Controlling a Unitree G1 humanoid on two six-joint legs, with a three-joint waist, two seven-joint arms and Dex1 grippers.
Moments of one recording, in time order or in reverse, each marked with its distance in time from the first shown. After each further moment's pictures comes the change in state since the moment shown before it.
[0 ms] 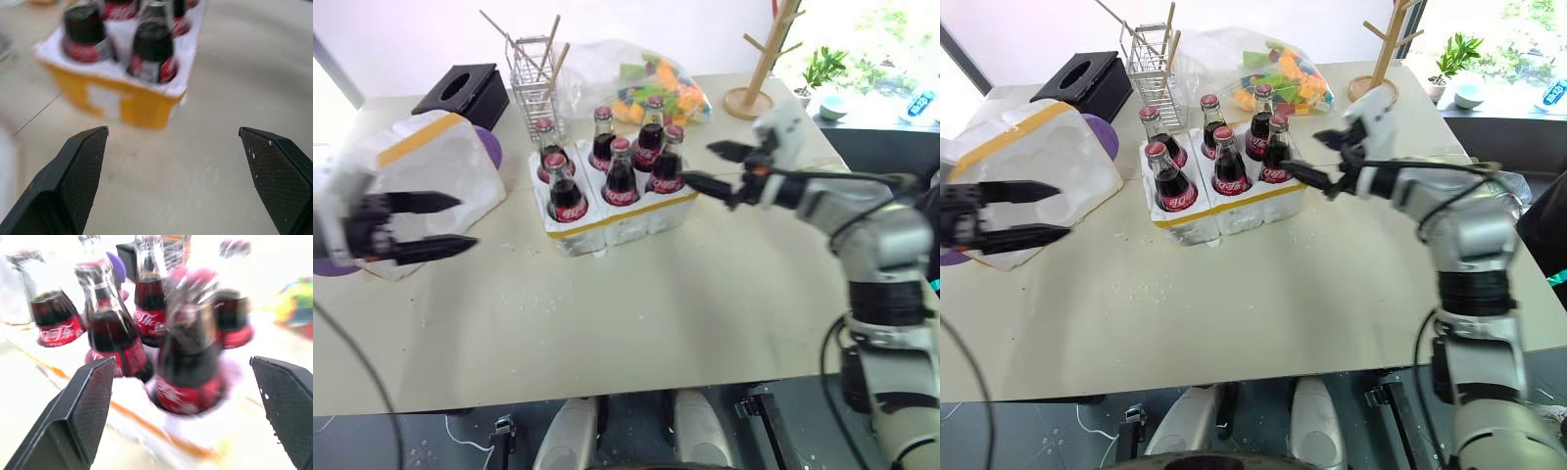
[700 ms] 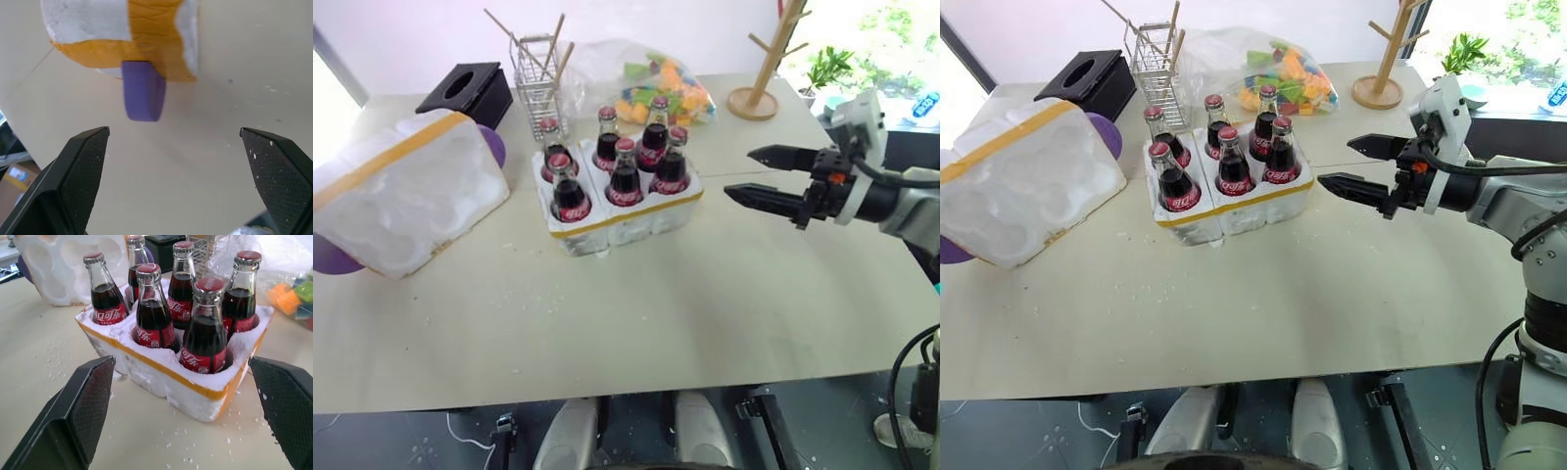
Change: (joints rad) left arm -0.542 0.218 -0.486 0.965 0.659 -0.587 -0.240; right arm 0.101 -0.158 -0.113 -0.152 0.206 0.170 0.036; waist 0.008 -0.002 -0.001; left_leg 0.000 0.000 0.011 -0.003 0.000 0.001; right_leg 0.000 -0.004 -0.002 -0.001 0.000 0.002
